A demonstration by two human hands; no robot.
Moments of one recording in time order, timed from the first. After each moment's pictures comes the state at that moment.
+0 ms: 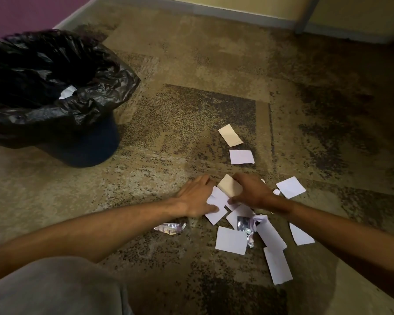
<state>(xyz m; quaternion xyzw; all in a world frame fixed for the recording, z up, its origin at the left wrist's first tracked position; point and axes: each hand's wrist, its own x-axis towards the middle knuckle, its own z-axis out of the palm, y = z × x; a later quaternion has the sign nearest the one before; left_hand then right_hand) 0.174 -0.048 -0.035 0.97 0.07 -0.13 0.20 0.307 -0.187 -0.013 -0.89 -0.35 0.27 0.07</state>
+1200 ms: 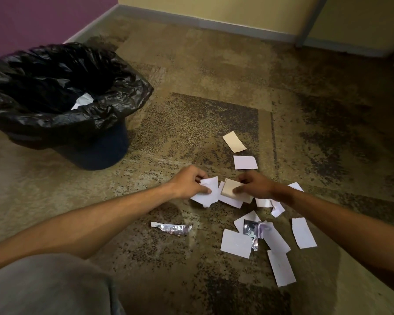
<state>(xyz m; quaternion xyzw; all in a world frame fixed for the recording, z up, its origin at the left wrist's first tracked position) 0.164 -0.010 0.006 0.84 0.20 -0.07 0.50 0.321 -0.175 0.014 -0.84 -0.35 0.37 0.16</state>
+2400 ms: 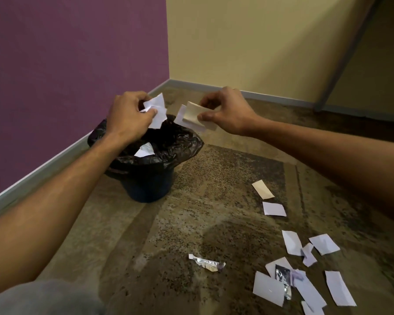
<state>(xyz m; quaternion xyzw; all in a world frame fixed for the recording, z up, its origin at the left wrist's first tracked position) 0.041 0.142 0.247 0.83 0.33 0.41 0.17 0.227 0.002 0.278 -0.73 -0.61 0.02 0.32</state>
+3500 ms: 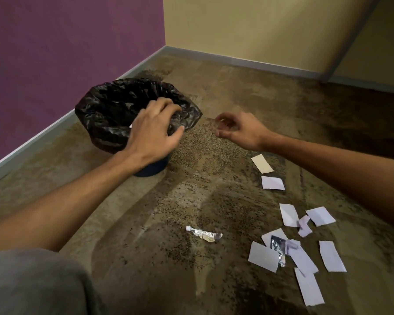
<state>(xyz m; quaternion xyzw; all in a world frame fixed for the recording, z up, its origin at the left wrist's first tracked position) 0.049 0.090 0.170 0.92 0.23 0.30 0.06 0.255 -0.041 0.181 -0.78 -0.57 0.14 0.22</state>
